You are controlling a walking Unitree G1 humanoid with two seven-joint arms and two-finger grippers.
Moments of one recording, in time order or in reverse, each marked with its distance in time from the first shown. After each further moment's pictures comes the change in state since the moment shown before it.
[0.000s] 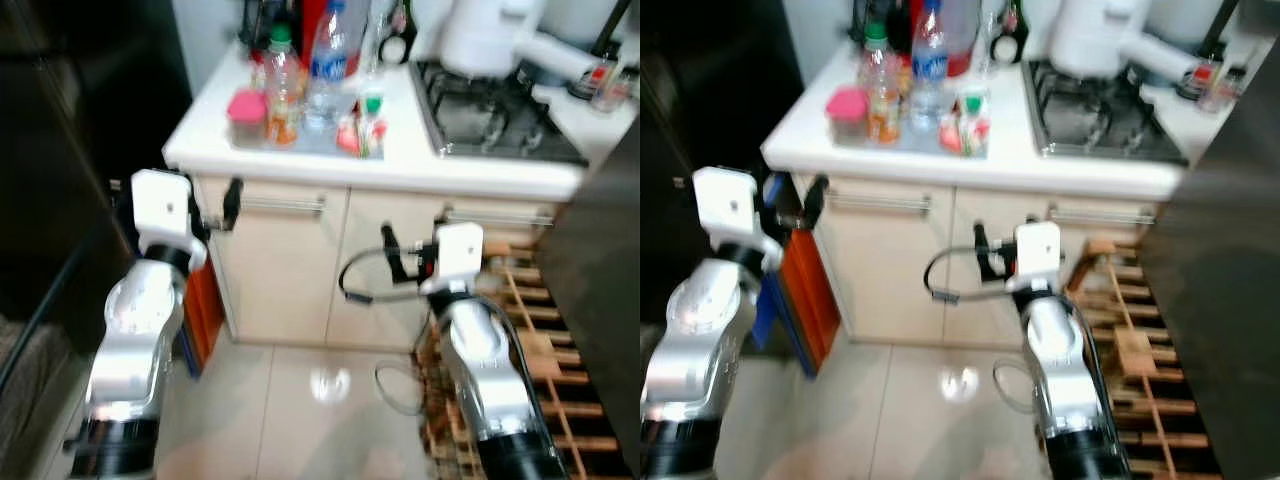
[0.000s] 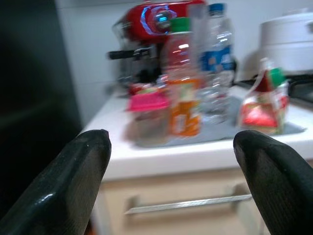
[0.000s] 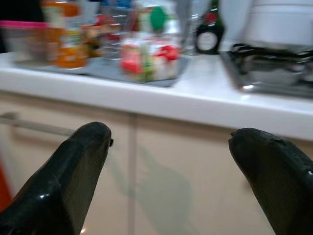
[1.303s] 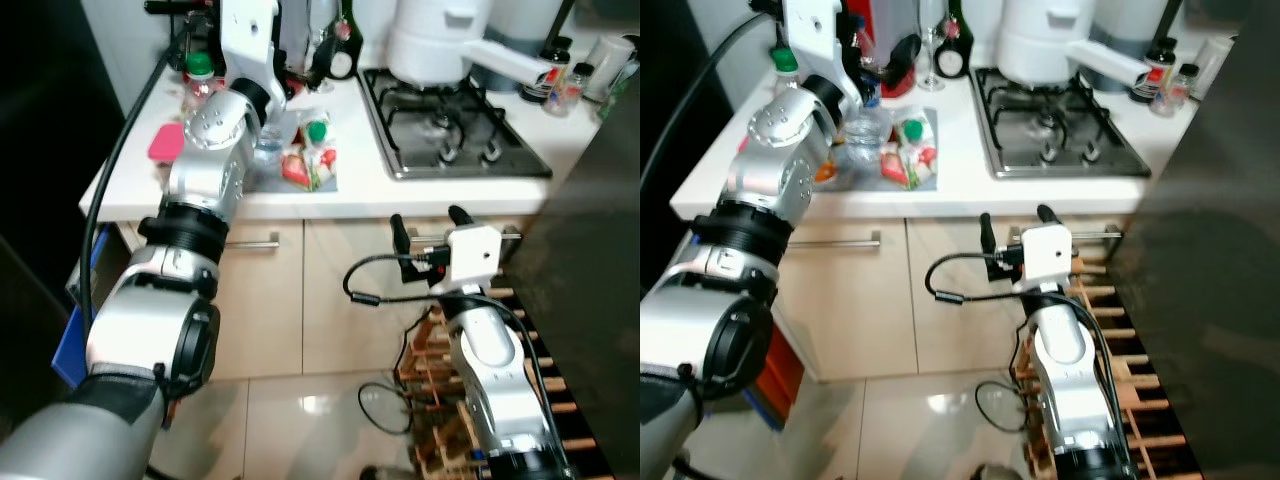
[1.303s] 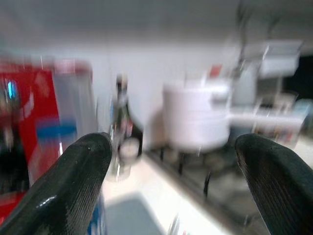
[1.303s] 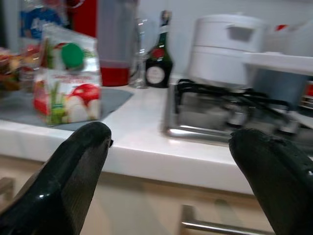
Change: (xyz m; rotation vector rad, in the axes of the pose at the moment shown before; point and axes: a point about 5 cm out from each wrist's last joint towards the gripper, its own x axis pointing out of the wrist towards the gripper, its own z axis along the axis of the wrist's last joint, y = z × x) left arm 0.145 -0.036 0.078 -0.096 -0.069 -0.233; right arm -0.021 -0.004 0.021 -0.091 -0.127 -0.022
